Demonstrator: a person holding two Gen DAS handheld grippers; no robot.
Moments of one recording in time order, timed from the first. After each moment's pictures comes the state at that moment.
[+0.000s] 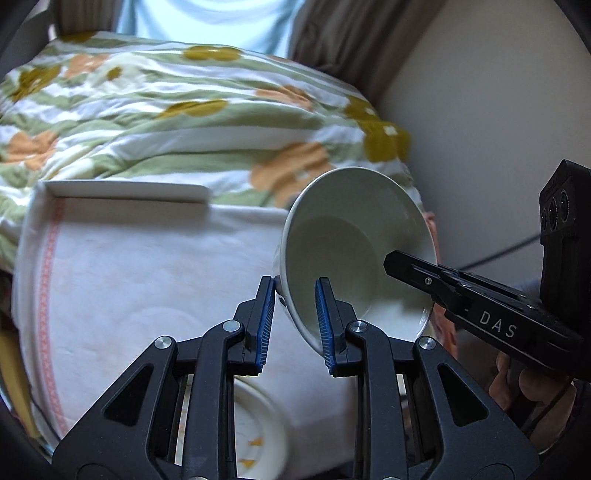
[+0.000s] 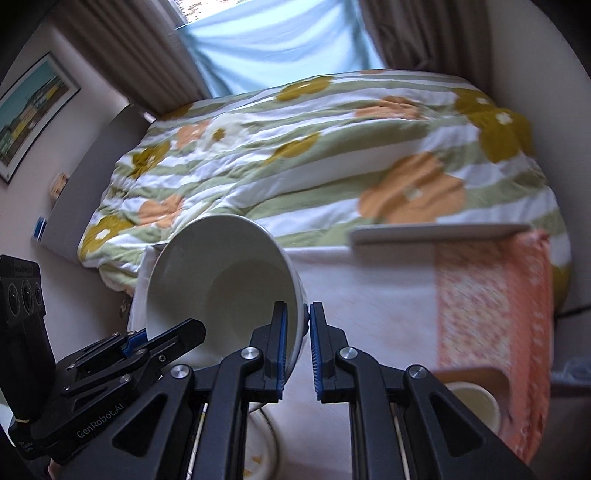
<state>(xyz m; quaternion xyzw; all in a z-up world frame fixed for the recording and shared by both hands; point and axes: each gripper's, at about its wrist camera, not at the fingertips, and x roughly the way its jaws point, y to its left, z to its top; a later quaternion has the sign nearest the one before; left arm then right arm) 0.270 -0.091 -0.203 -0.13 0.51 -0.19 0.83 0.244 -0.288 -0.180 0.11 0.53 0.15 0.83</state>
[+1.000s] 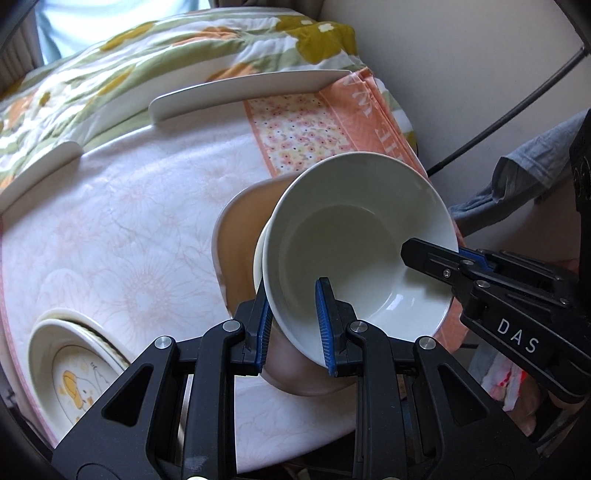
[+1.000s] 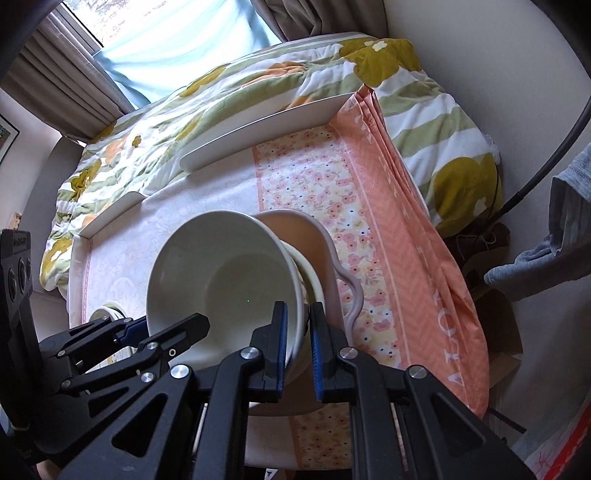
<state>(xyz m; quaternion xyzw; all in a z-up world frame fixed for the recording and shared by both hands) 0.207 -0.248 -0.266 0.03 0.58 -0.23 0.78 0.160 -0.418 -0.246 0.14 0.57 0.05 0.81</state>
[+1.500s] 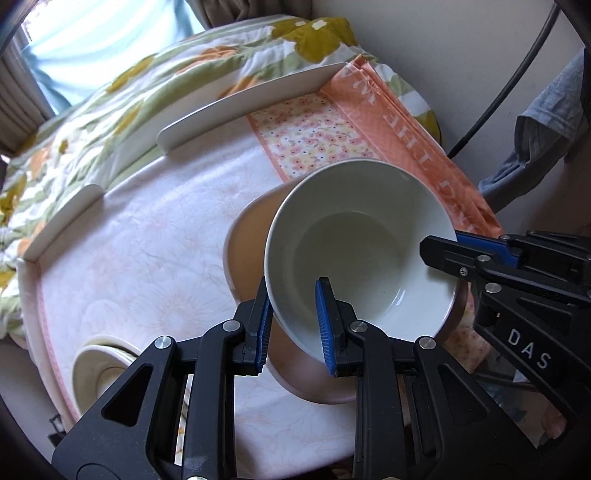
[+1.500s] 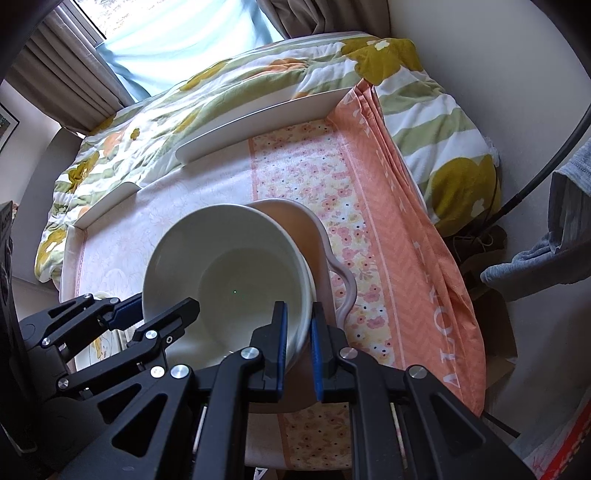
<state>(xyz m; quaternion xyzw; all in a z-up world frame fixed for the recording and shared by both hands) 0.198 -0.269 -0.264 0.15 0.54 -0.20 0.80 0.155 -0.418 -0.252 0.13 0.57 0.05 0.81</state>
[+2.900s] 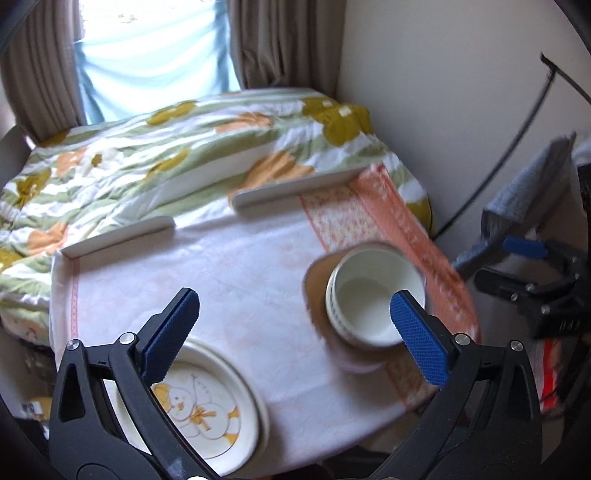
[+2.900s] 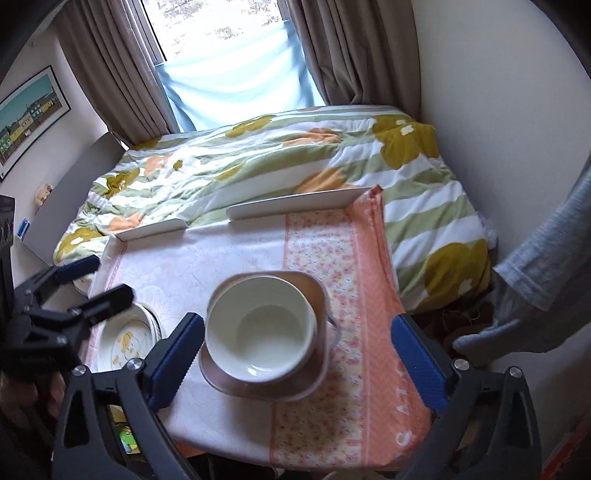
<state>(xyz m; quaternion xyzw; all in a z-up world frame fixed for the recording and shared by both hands) 0.167 -0.172 -0.168 0.05 0.45 -0.20 0.87 0.117 -0.433 -0.164 0.05 0.49 0.09 0.87</state>
